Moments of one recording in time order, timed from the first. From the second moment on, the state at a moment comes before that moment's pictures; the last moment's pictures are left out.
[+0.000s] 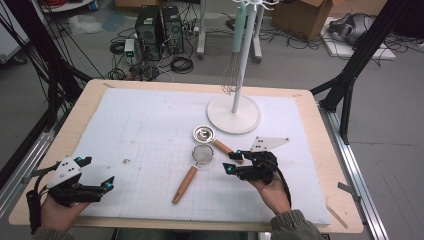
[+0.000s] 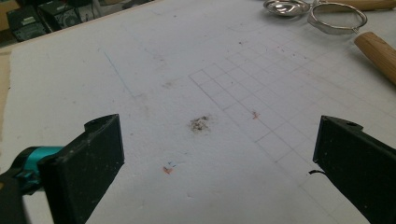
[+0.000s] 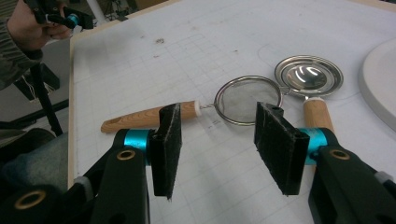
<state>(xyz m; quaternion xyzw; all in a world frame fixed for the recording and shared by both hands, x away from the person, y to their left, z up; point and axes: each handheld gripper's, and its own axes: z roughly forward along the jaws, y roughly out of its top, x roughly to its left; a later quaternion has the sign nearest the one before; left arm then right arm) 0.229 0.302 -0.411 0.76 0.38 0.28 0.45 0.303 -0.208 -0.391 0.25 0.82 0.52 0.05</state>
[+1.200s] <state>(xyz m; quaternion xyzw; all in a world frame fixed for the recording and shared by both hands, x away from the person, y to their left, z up) 0.231 0.281 -0.408 0.78 0.33 0.24 0.47 0.300 -0.212 -0.398 0.26 0.81 0.52 0.05</state>
